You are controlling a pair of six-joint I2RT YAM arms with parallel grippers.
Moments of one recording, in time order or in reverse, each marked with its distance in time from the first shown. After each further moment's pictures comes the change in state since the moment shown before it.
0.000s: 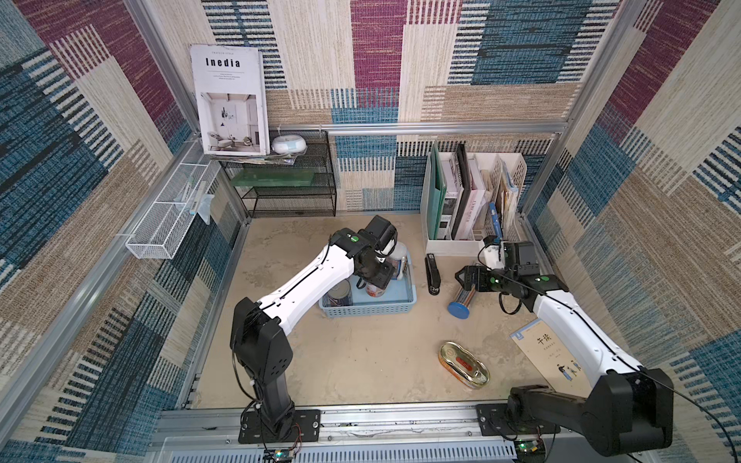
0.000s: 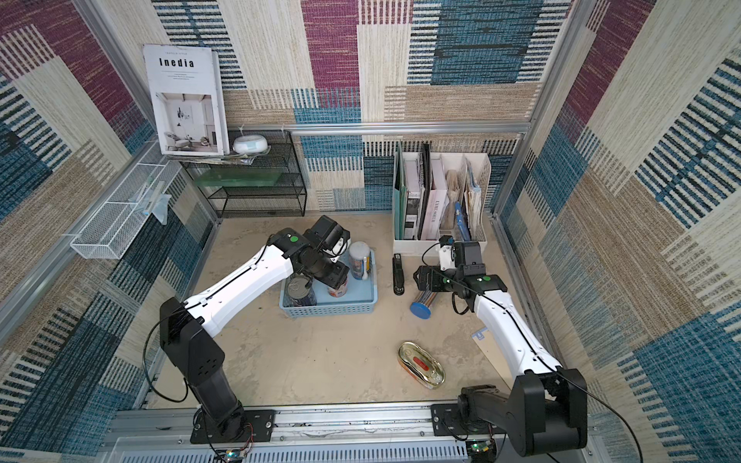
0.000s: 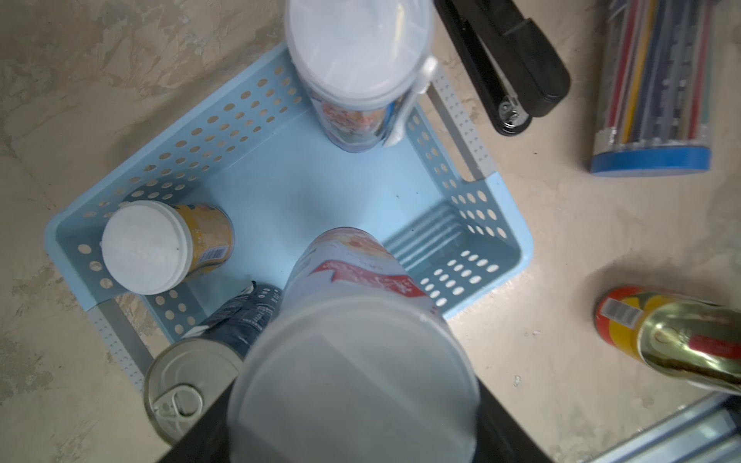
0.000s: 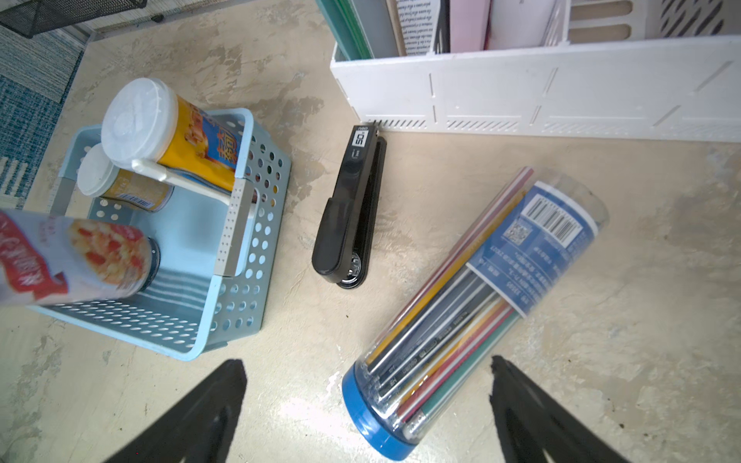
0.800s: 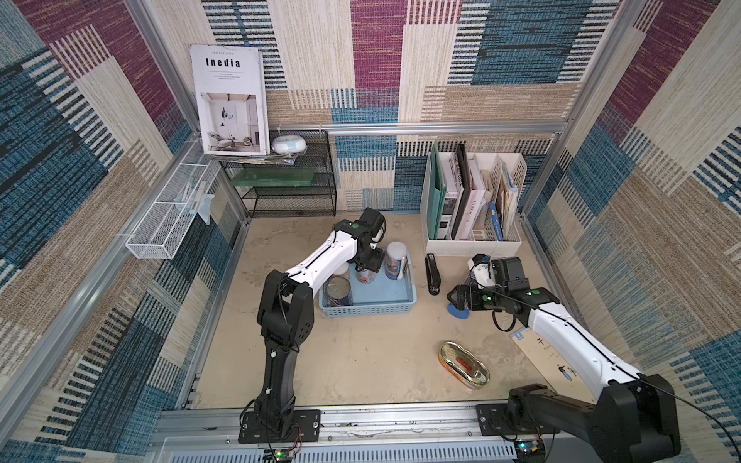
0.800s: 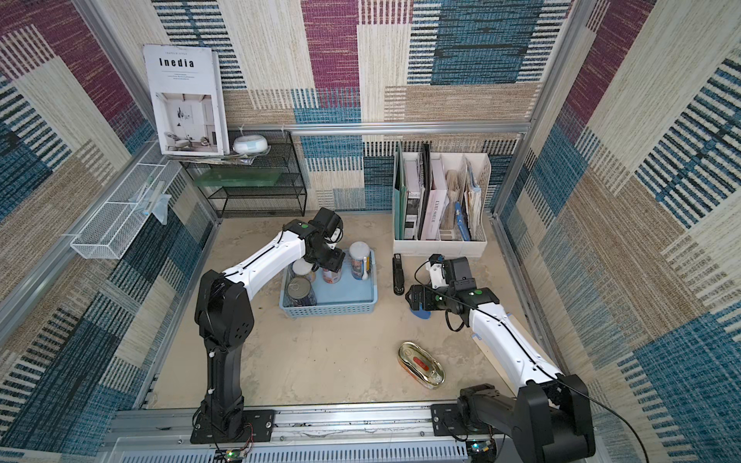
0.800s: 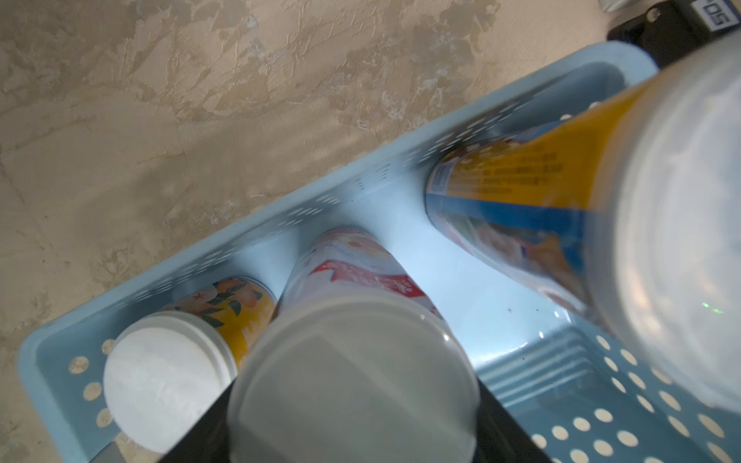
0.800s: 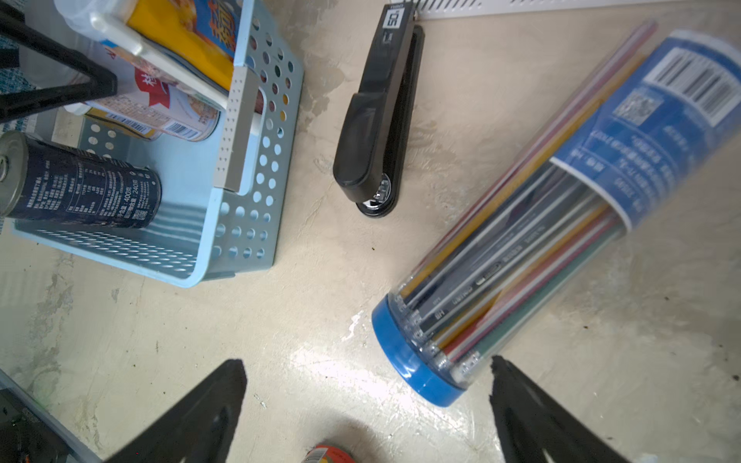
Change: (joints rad) left arm 0.143 0.268 0.122 0.116 -0.004 0.024; right arm 0.095 -0.061 -0.134 -0.021 -0.001 0.045
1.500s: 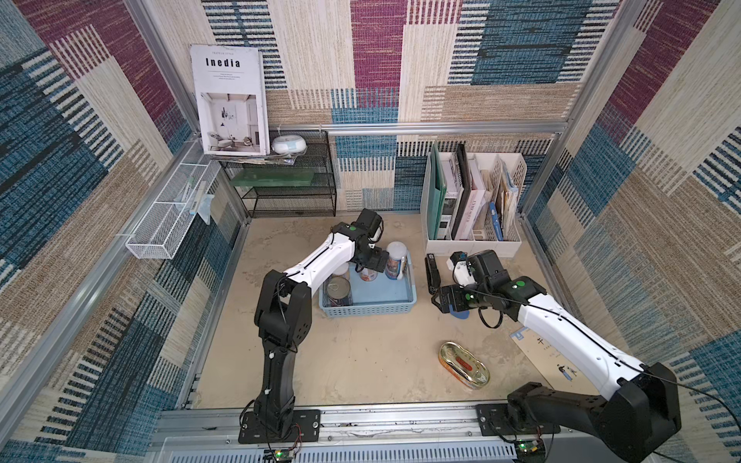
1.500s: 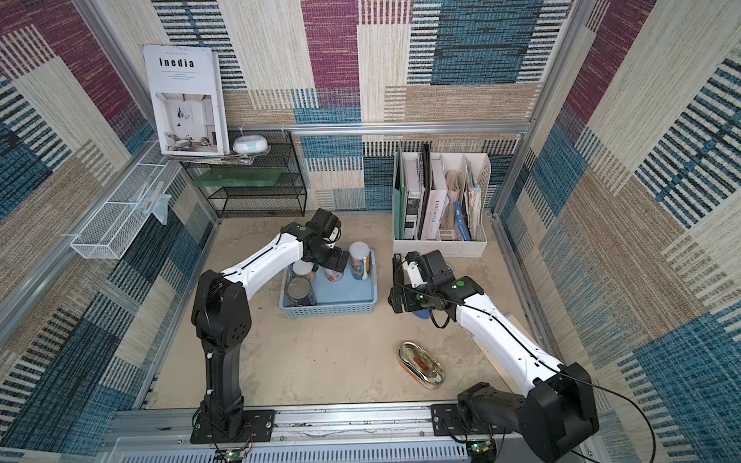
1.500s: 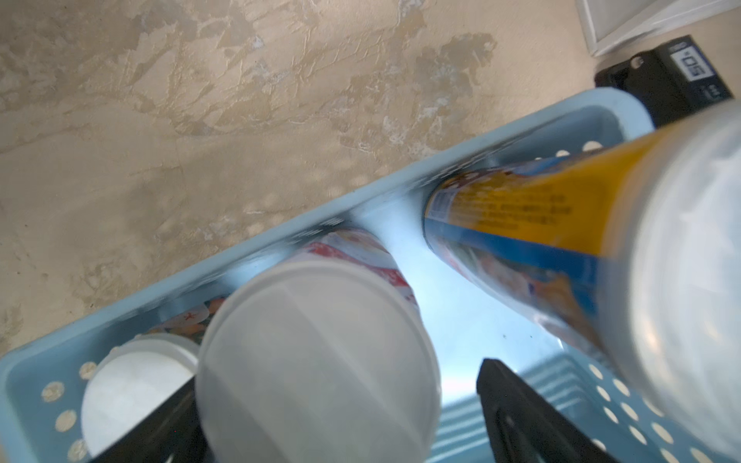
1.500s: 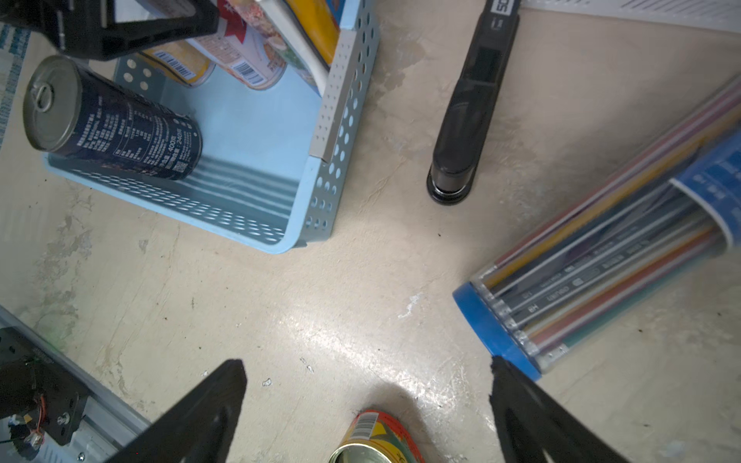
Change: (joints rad) left arm 0.017 -0.039 -0.078 0.100 0.020 -0.038; right arm 0.232 0.045 0.172 -0.178 0.140 0.068
